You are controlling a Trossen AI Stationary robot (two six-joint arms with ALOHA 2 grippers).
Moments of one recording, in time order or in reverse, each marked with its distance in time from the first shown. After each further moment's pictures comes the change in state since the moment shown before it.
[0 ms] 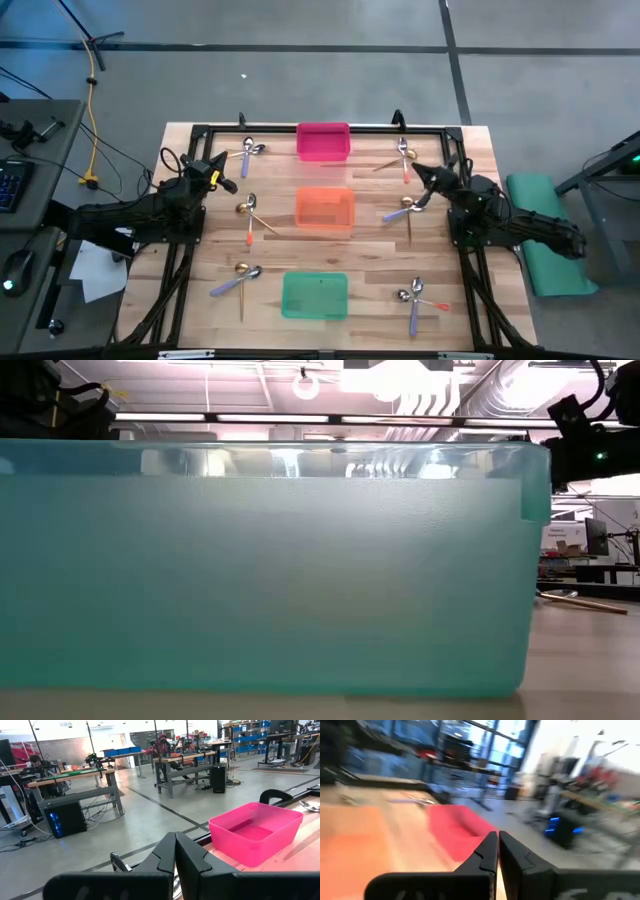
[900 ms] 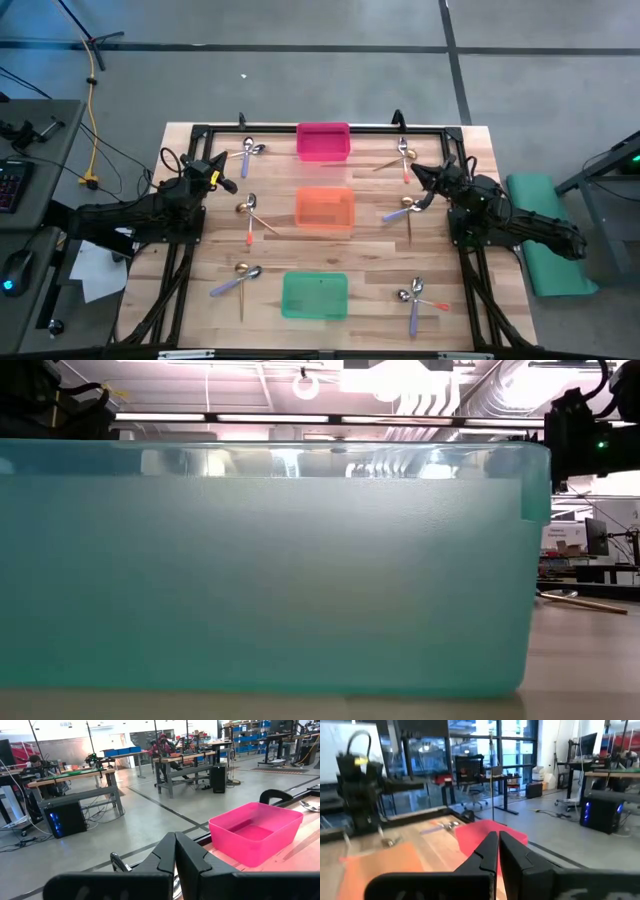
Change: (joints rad) left arm 0.000 0.000 0.000 0.000 0.000 0.000; right arm -0.008 0.000 0.000 0.055 -0.095 0.337
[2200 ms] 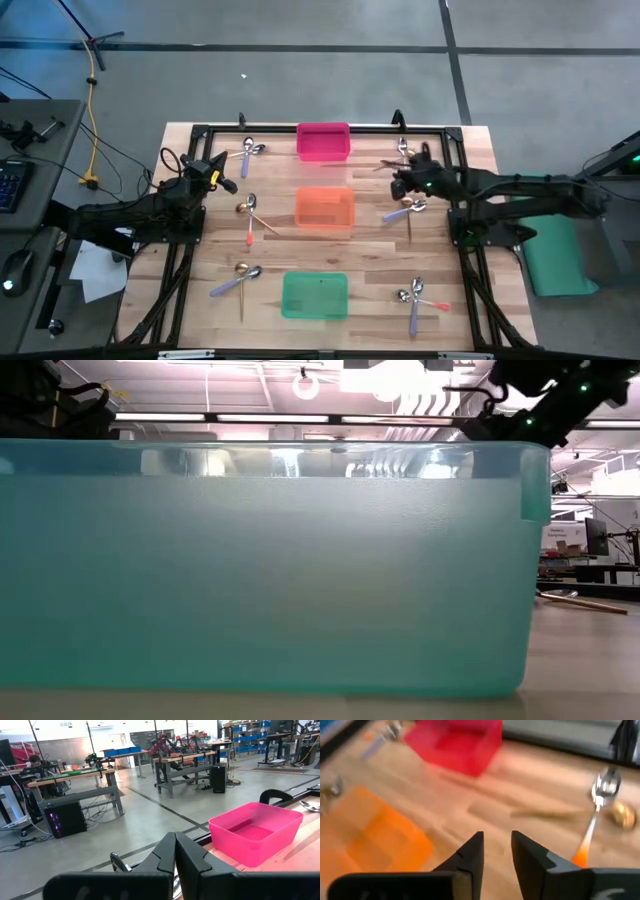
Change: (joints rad) left arm 0.000 0.000 0.000 0.000 0.000 0.000; right arm 0.159 0.880 0.559 -0.551 0.200 0.695
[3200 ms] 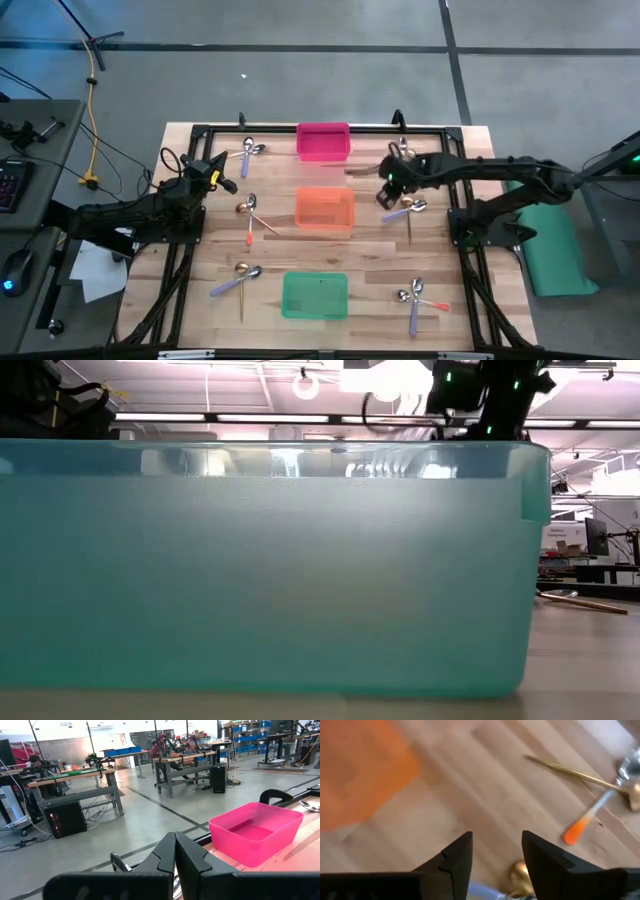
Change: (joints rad) left arm 0.000 0.000 0.000 0.000 0.000 0.000; right arm -0.018 0.398 0.339 -0.373 -0.215 -0.232
